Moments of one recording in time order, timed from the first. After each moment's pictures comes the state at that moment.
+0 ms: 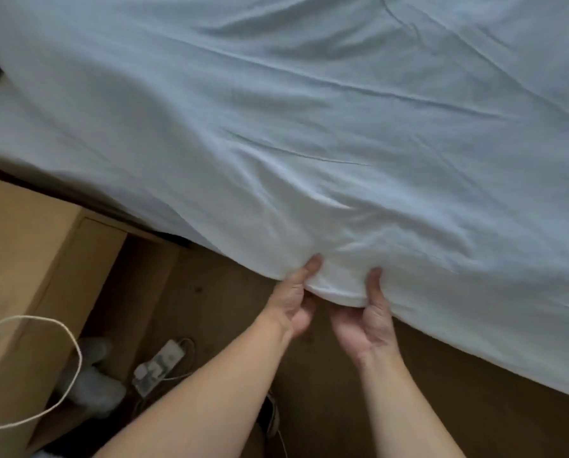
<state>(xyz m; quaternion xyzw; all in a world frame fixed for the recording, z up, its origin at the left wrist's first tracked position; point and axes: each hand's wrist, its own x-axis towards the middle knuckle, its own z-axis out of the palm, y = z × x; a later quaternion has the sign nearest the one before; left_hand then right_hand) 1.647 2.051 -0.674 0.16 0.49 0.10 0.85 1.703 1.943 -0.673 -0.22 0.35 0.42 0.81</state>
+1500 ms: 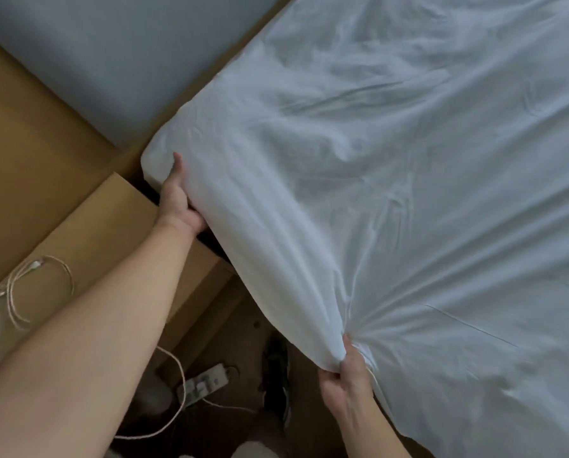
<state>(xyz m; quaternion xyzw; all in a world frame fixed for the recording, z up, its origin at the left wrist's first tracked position) 1.513 2.488 -0.517 0.22 0.53 0.42 0.70 1.623 2.185 -0.601 -0.43 0.44 0.50 0.61</state>
